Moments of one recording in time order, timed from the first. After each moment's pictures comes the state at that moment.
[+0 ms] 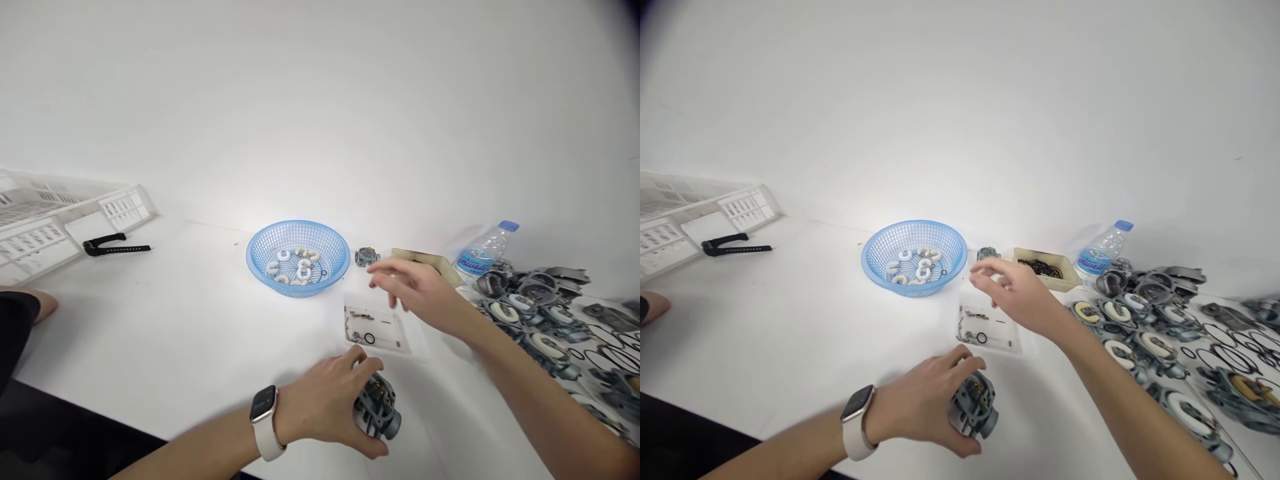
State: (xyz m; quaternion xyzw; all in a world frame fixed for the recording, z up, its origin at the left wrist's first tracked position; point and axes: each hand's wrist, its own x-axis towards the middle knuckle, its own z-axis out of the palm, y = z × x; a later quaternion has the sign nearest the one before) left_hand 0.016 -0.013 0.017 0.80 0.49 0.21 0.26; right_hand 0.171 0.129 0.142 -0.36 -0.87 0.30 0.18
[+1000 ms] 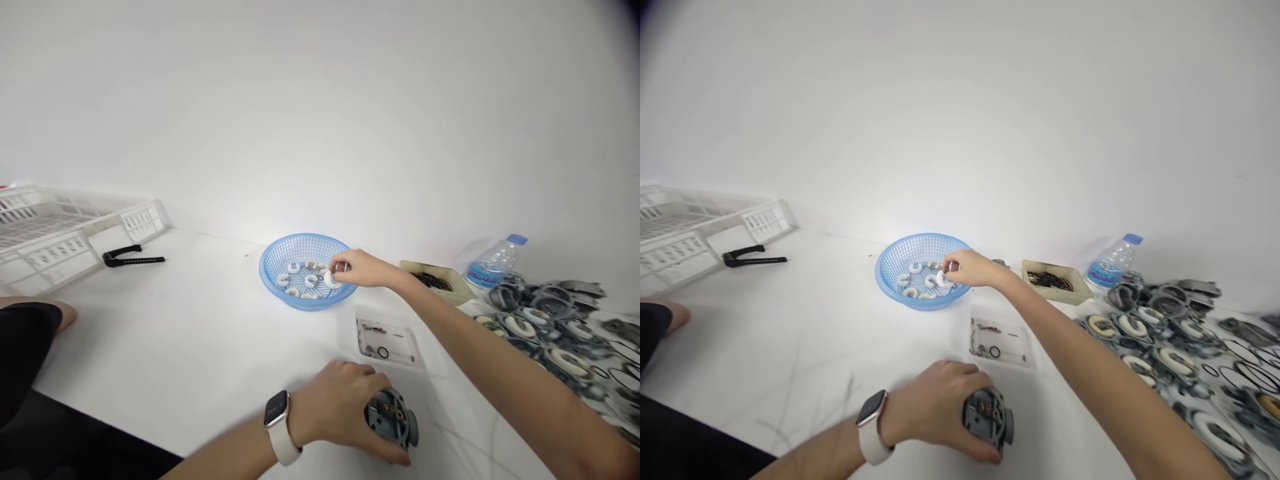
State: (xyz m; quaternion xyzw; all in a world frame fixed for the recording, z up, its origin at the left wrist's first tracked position) left_hand 0.003 -0.004 0.016 0.82 0.48 0.21 0.22; right_hand 0.059 0.187 0.140 -0.26 -0.94 0.20 -0.01
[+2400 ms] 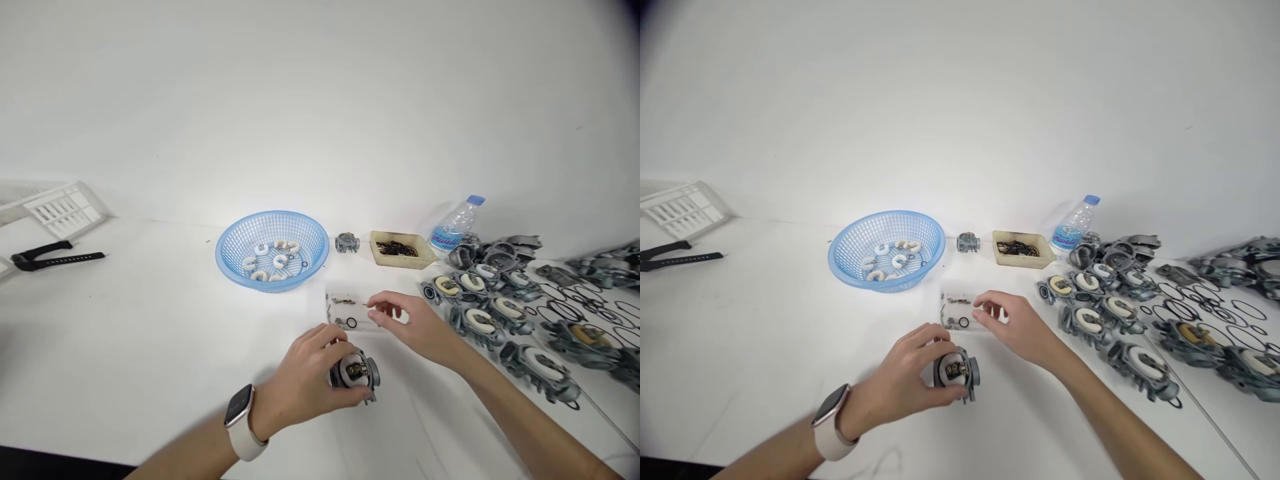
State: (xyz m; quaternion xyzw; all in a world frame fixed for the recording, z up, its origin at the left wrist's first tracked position) left_hand 0.014 -0.011 0.015 0.78 0.48 0.39 0.15; right_hand 0.227 0.109 0.070 -0.38 -0.88 0.24 0.15
